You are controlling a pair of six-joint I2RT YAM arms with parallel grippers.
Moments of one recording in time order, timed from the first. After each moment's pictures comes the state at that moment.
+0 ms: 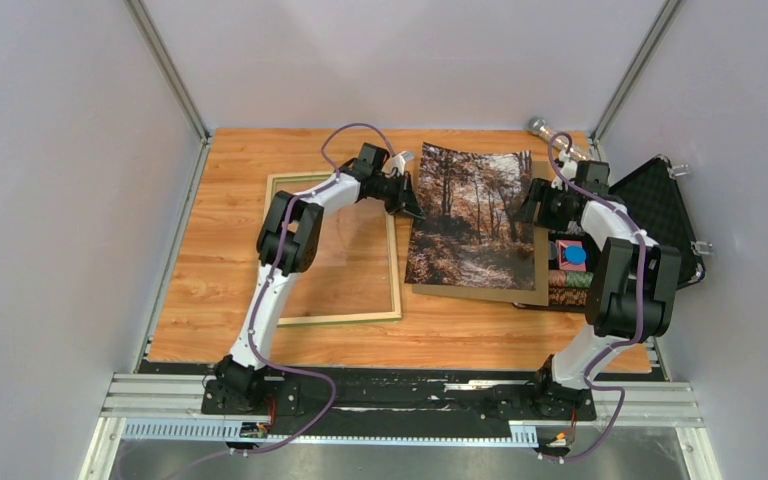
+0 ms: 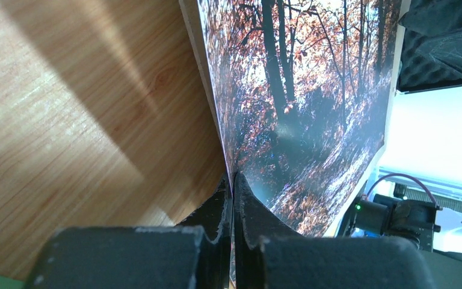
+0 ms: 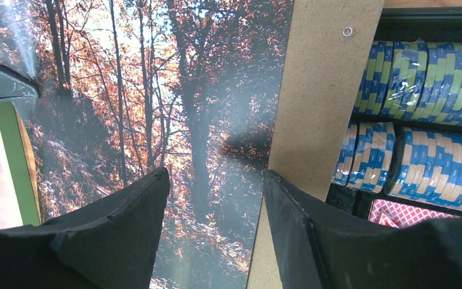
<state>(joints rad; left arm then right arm) -0.45 2.54 2.00 -0.29 0.85 -0.49 -0.21 1.71 1.14 -0.36 -0.43 0.06</state>
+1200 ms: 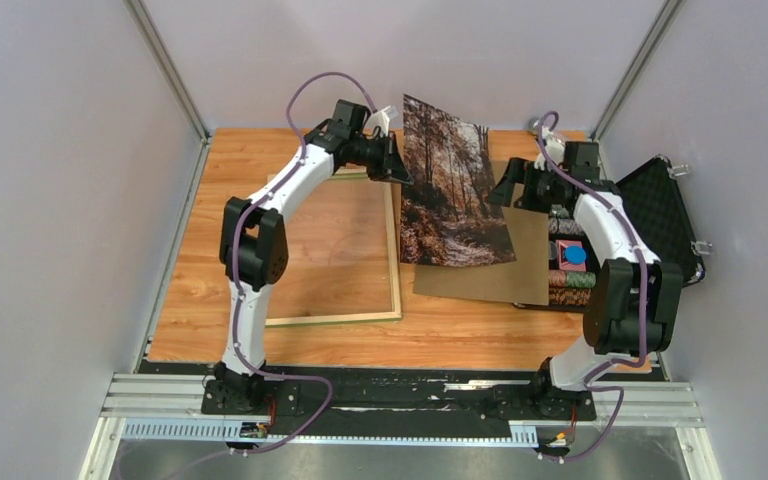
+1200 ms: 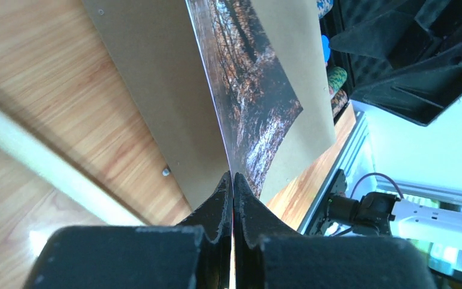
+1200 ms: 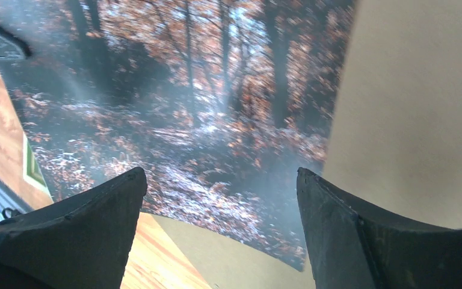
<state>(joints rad) -0.42 2.21 2.00 -0.53 0.76 -0.43 -0.12 1.60 1.22 -0.45 -0.61 0.12</state>
